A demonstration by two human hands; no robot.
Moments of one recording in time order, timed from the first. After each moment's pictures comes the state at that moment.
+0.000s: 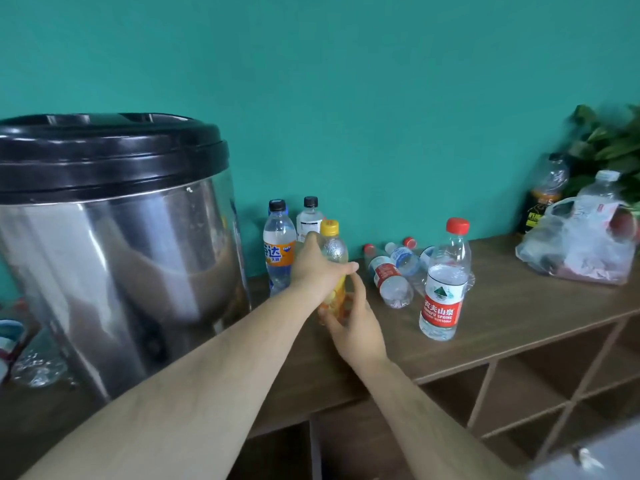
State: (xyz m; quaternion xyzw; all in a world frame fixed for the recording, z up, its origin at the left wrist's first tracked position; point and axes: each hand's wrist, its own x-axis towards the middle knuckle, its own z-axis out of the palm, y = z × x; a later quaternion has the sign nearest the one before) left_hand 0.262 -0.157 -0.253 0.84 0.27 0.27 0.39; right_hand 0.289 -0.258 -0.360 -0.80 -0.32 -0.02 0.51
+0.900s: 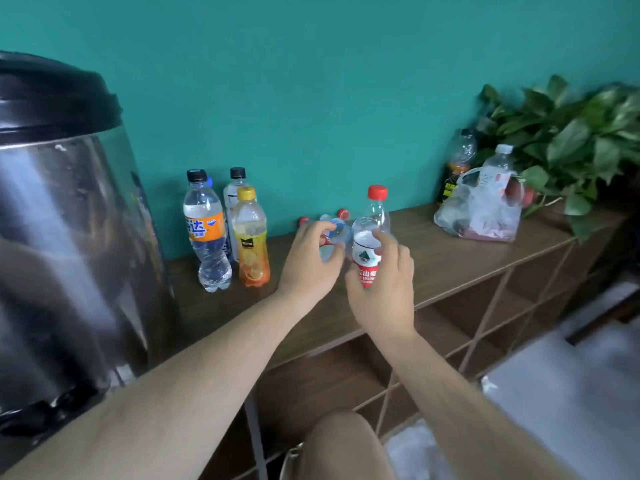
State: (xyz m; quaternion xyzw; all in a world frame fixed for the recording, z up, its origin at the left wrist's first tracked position) left_hand 0.278 -0.243 -0.294 0.85 0.04 0.33 0.41; right_hand 0.287 -0.380 -0.318 -0.80 -0.21 -0.29 0.47
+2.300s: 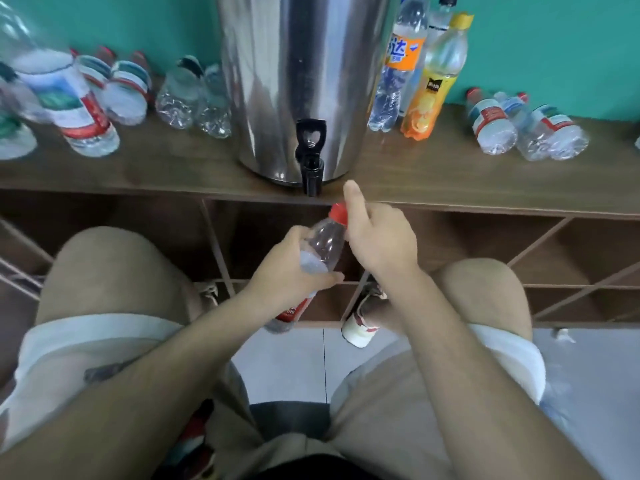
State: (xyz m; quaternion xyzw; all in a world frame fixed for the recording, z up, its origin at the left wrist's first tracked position) left_hand -0.072 -0.192 -0.419 0.80 0.31 0.14 0.50; right_hand 0.068 -0.279 -0.373 -0.88 -0.32 0.08 0.35
